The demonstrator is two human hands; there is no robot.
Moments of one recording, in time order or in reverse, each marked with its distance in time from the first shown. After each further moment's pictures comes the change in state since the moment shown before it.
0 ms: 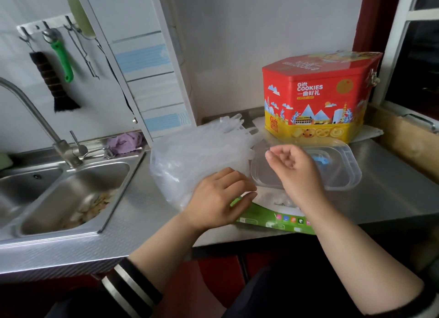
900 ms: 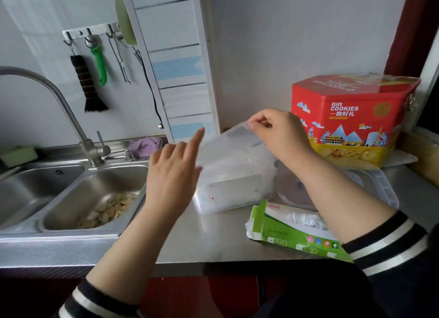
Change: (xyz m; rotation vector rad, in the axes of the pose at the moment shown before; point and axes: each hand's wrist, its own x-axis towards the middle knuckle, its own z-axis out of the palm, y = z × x) left_hand -0.015 -0.057 -0.105 0.761 -0.064 -0.507; right_hand 0.087 -0.078 0.072 -0.338 -0.108 -0.409
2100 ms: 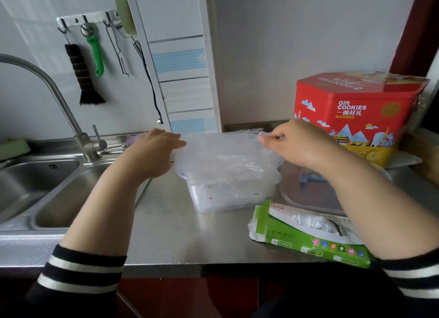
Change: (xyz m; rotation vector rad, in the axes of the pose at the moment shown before) left_hand 0.047 -0.076 0.024 -0.218 -0.635 -0.068; right_hand -0.010 -0.012 -0.027 -0.486 -0.389 0.137
